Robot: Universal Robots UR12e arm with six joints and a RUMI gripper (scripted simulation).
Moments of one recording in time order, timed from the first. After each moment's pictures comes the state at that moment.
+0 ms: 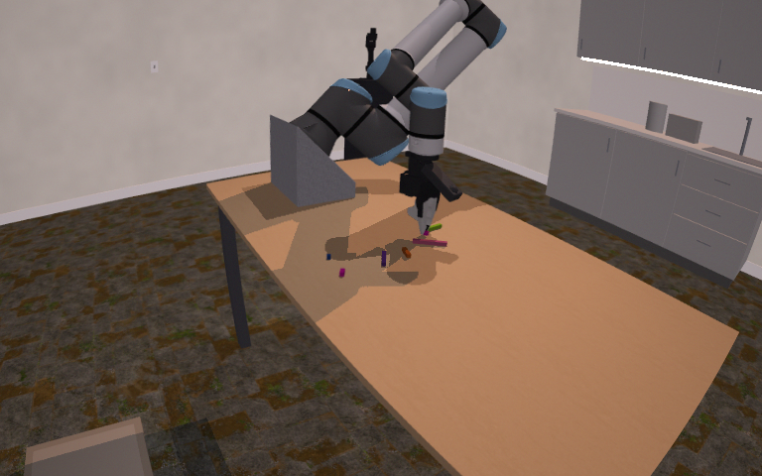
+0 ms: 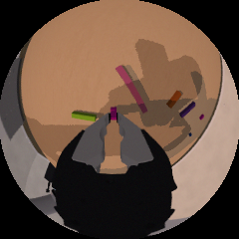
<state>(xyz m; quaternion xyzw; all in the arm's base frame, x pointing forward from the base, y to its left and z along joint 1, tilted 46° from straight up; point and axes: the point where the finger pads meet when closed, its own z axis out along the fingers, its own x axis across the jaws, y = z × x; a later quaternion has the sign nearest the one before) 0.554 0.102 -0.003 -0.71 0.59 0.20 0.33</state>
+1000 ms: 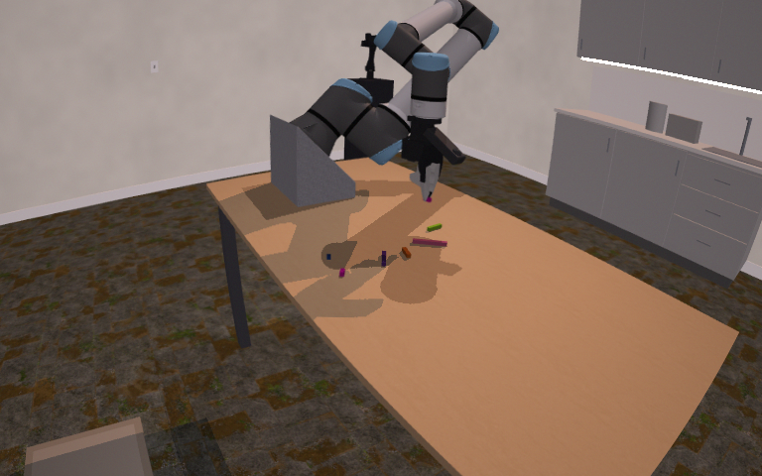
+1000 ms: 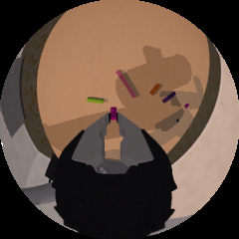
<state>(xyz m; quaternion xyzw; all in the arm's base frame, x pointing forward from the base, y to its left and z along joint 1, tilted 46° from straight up) 0.544 0.034 0.064 -0.71 0.59 0.20 0.33</state>
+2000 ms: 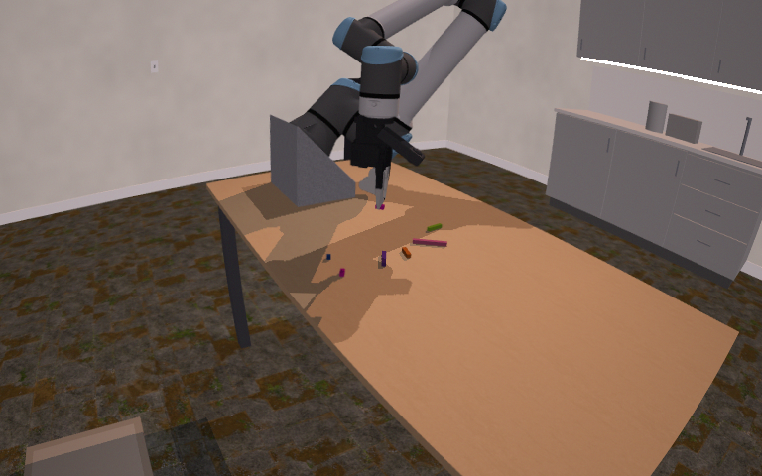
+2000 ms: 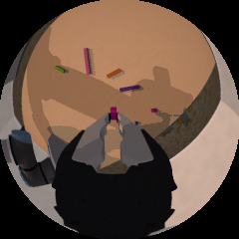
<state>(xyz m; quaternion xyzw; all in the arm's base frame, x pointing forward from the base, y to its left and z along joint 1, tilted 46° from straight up) 0.546 -0.084 -0.040 -0.83 0.42 0.11 0.36</state>
